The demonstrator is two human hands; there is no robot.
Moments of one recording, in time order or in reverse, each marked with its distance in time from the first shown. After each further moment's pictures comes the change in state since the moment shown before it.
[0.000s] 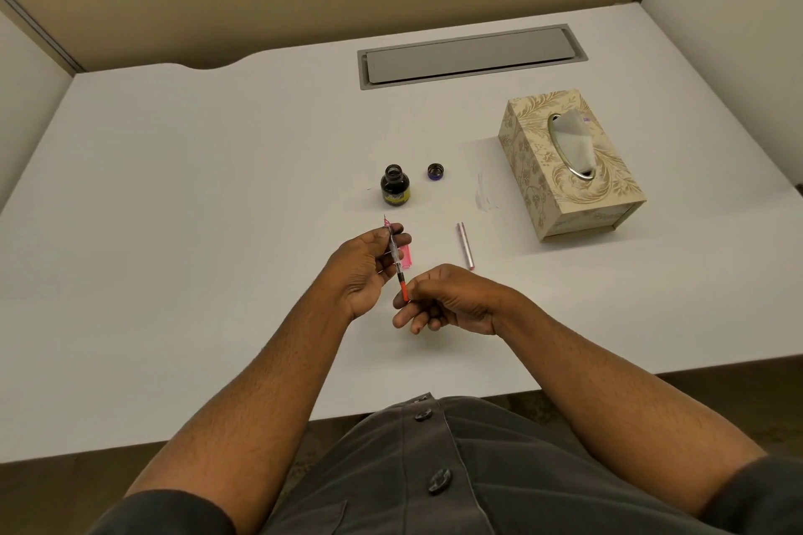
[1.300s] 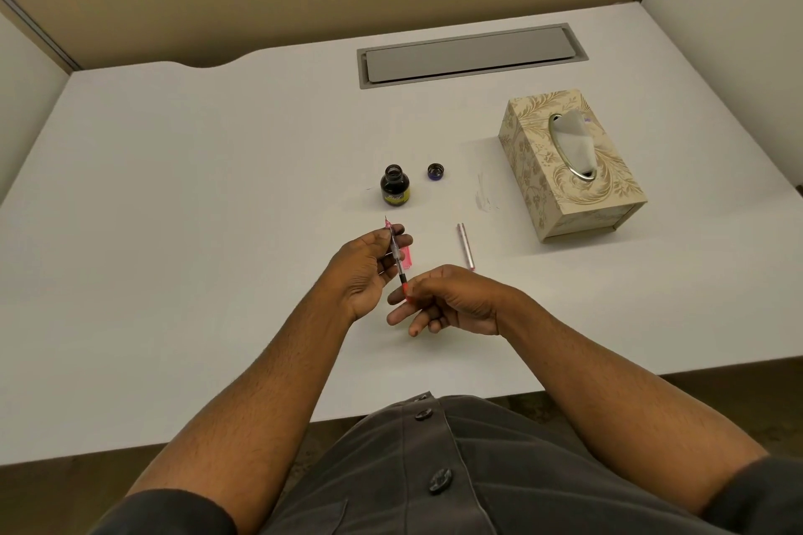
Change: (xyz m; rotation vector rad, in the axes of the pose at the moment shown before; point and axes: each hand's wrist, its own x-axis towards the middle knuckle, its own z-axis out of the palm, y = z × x) left_hand 0.005 -0.003 -0.001 0.010 -0.012 0.015; right_hand 0.000 -0.001 -0.004 0.043 -0.051 0.017
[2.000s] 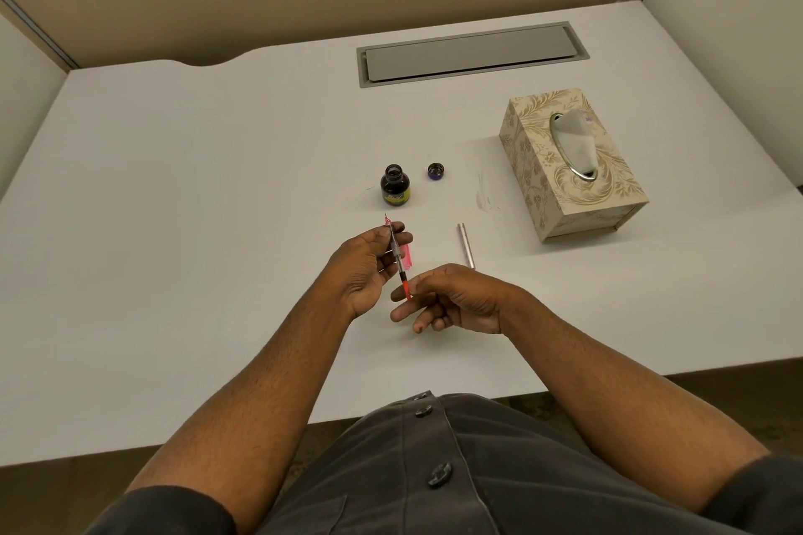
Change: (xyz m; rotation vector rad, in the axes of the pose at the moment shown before) left_hand 0.003 0.002 0.000 0.010 0.000 0.005; right_hand 0.001 0.000 -0.004 0.054 0.020 0.020
